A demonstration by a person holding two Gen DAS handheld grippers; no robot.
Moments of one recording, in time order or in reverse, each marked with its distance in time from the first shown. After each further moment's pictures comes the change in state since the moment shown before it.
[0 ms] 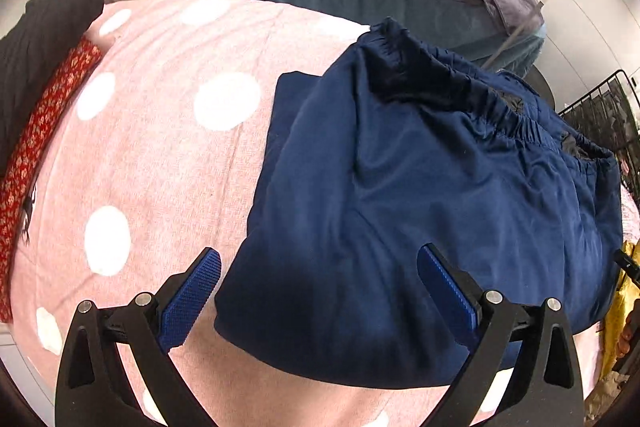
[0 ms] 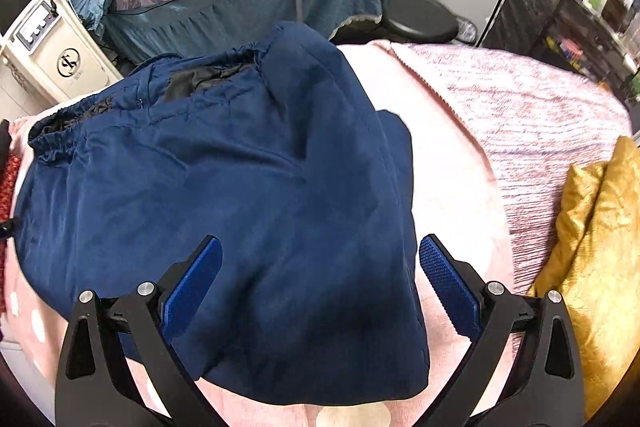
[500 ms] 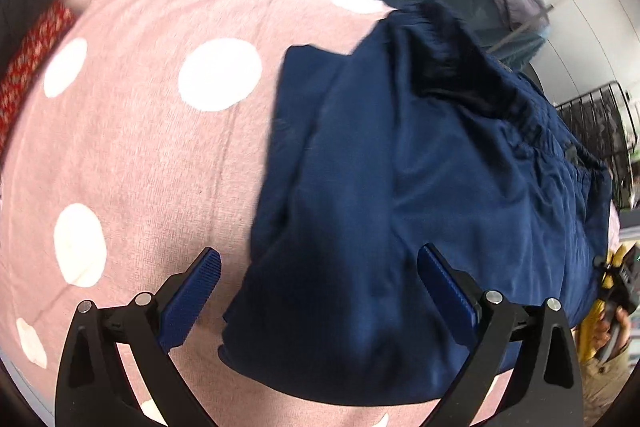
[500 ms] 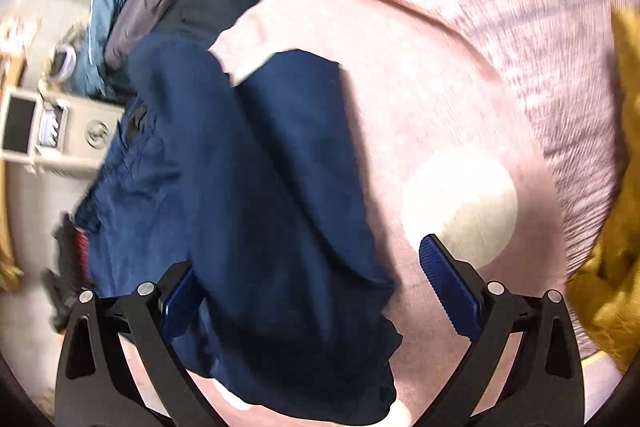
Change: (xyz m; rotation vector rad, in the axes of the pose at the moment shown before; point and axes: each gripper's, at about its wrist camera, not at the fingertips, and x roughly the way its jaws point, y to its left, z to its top) left arm 0.038 0.034 0.017 -0.061 0.129 -0.109; right arm 0.063 -0.113 -0.011 0.414 0.214 0.351
